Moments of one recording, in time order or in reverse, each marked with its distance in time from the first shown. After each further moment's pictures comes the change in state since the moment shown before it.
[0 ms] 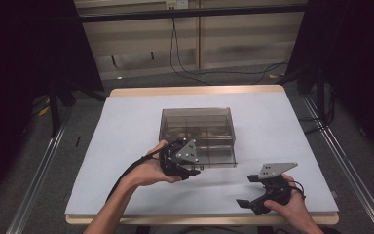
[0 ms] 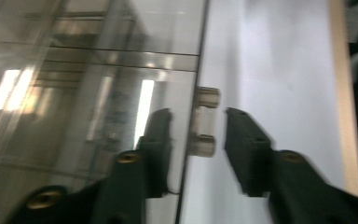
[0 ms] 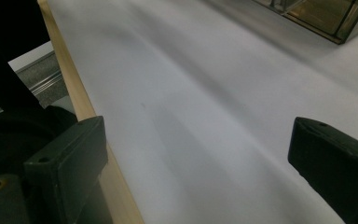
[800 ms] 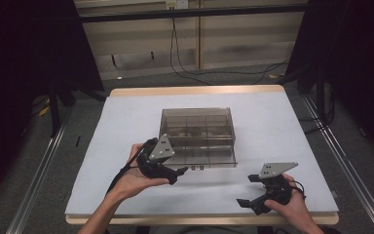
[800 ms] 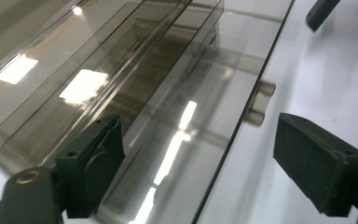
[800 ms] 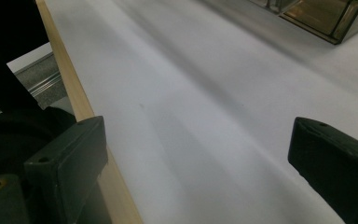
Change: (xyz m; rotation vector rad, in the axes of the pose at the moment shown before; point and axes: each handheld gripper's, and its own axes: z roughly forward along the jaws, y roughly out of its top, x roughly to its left) left arm -0.012 -0.037 -0.039 -0.154 0.268 -0.219; right arm -0.001 0.000 -0.001 -0.003 -0.002 0.004
